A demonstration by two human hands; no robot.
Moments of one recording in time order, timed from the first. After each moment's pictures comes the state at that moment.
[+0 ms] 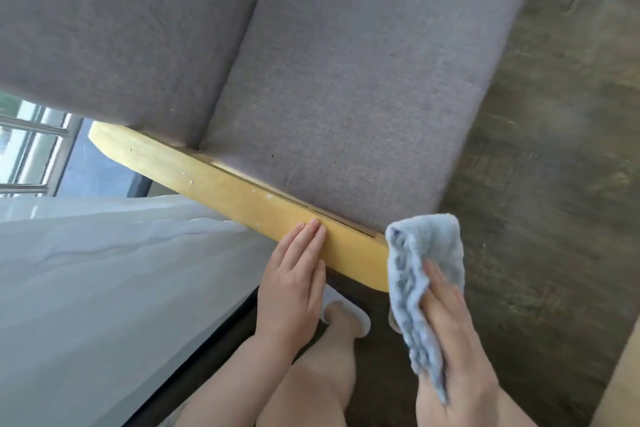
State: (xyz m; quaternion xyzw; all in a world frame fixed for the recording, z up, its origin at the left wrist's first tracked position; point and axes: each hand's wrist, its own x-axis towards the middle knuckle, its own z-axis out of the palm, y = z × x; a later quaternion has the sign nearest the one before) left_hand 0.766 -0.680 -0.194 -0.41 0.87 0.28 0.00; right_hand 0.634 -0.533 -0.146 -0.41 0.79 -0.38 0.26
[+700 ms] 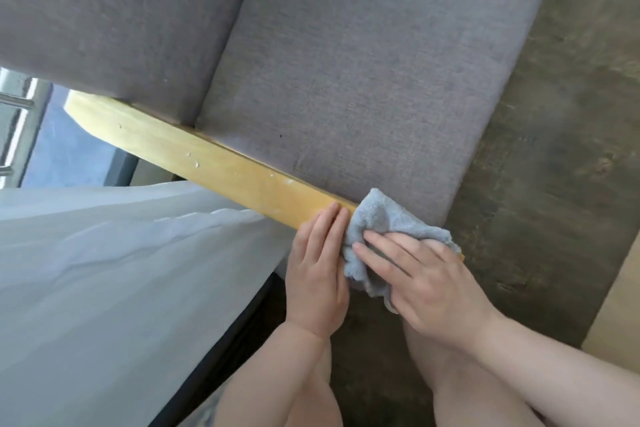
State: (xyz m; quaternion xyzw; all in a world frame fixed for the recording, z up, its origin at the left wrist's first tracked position) left_hand 0.773 -0.680 -0.221 -0.40 0.86 0.31 -0.09; right_hand 0.614 -0.579 -0.197 -0.70 0.69 -0.05 0.19
